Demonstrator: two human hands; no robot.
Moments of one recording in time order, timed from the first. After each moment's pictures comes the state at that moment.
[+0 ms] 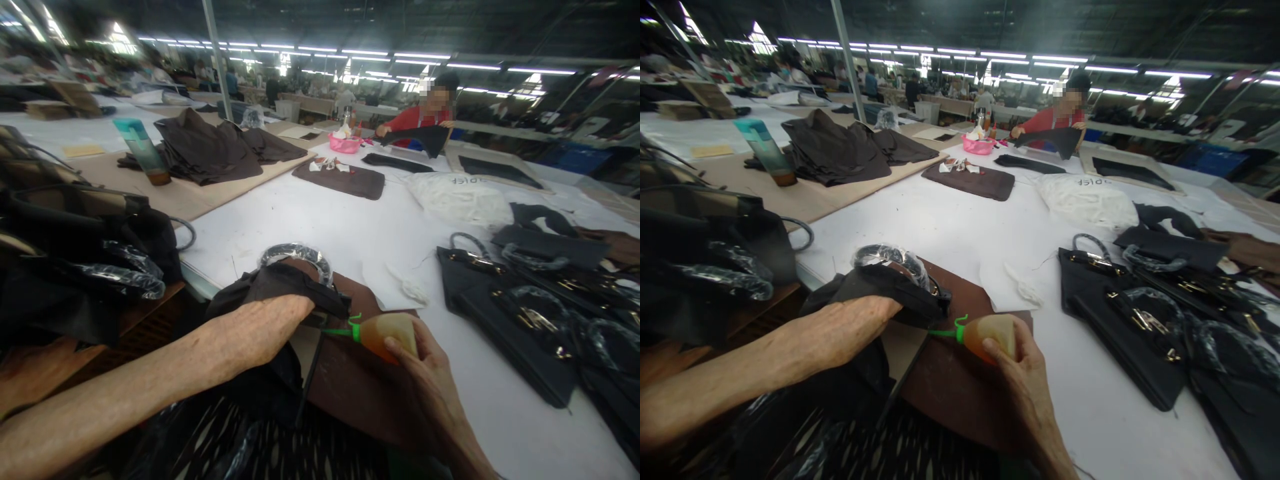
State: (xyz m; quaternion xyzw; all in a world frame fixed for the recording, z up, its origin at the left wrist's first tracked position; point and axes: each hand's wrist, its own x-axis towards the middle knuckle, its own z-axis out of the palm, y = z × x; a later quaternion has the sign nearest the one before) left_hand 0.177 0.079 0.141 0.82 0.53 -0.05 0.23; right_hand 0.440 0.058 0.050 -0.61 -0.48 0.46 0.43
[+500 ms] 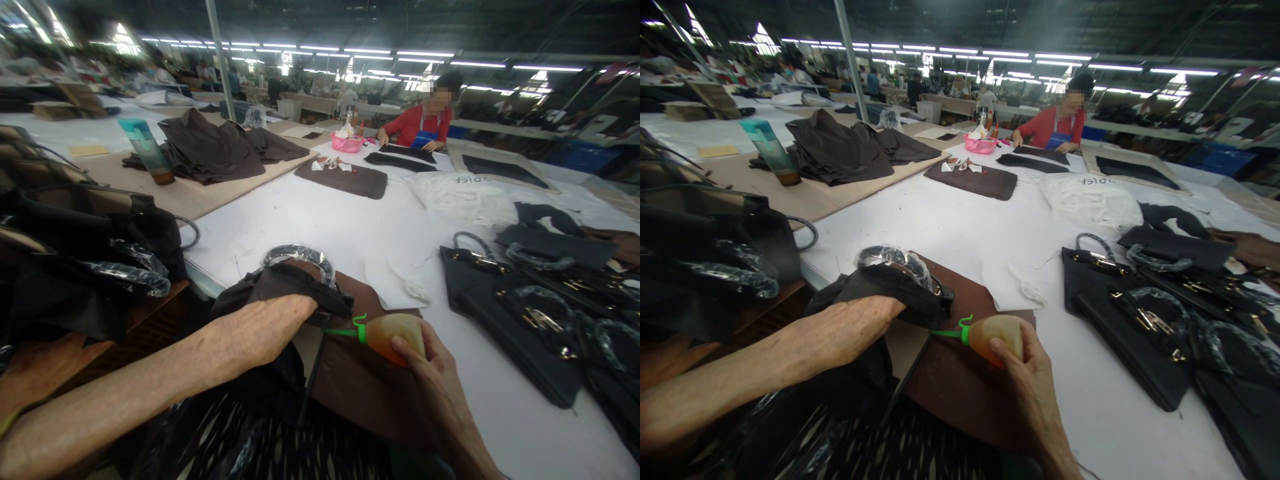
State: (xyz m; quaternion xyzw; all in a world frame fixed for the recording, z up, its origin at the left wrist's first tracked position) left_hand 0.172 0.075 0.136 0.82 0.52 -0.04 0.24; right_hand 0.438 0.052 0.055 -0.62 -0.45 0.48 0.42
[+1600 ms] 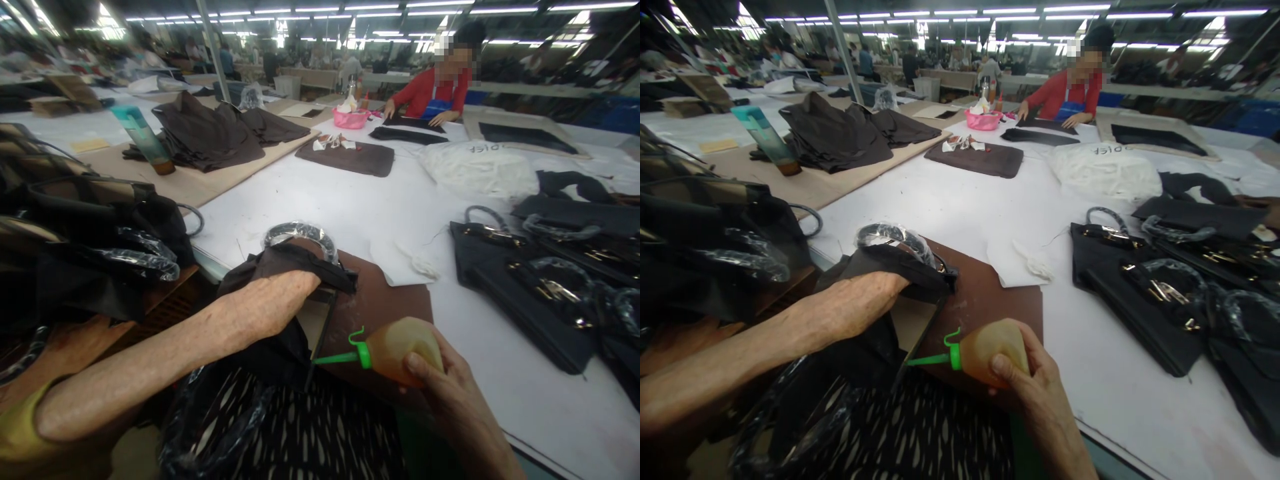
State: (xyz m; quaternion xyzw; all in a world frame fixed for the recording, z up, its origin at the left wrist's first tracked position) left_hand 0.174 0.078 0.135 0.83 0.50 -0.07 0.22; right_hand 0.440 0.011 0.058 -0.57 -0.34 0.62 0.41
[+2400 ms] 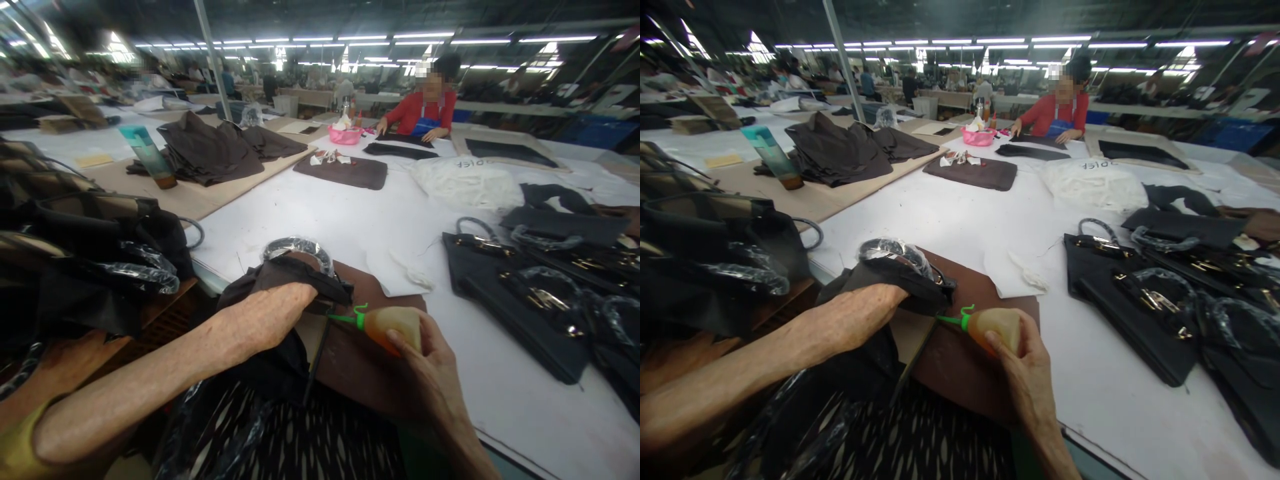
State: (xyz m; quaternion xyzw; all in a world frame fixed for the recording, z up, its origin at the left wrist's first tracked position) left_hand 0.172 0.075 0.136 0.83 0.50 -0.07 0.23; right_hand 0.432 0.037 0.042 -0.65 -0.46 0.42 0.43
